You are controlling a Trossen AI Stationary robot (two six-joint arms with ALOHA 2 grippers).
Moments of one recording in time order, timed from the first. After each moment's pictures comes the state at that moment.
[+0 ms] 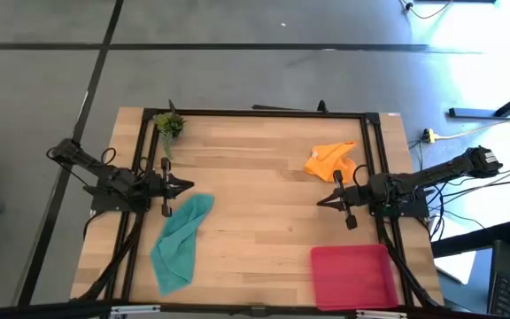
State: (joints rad) left arm -0.48 0.08 0.01 0.09 -0.64 0.07; right arm 0.23 0.56 0.01 0.42 0.03 -0.11
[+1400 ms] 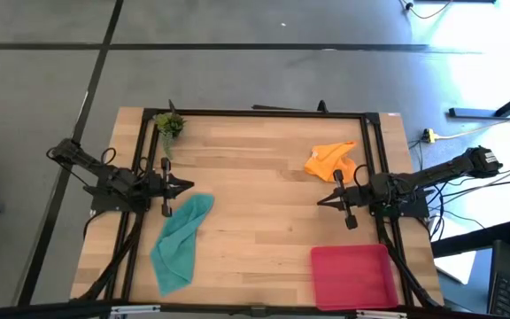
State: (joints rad) left arm -0.48 0.08 0.01 0.09 -0.64 0.07; right arm 0.23 0.56 0.01 0.45 0.03 -0.18
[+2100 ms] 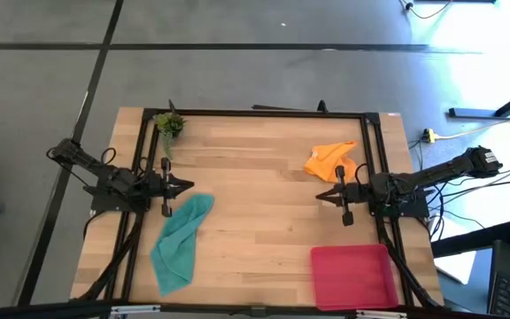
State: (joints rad) left arm -0.48 0.08 0.01 0.09 -0.64 0.07; right arm 0.23 0.56 0.01 0.46 0.15 -0.11
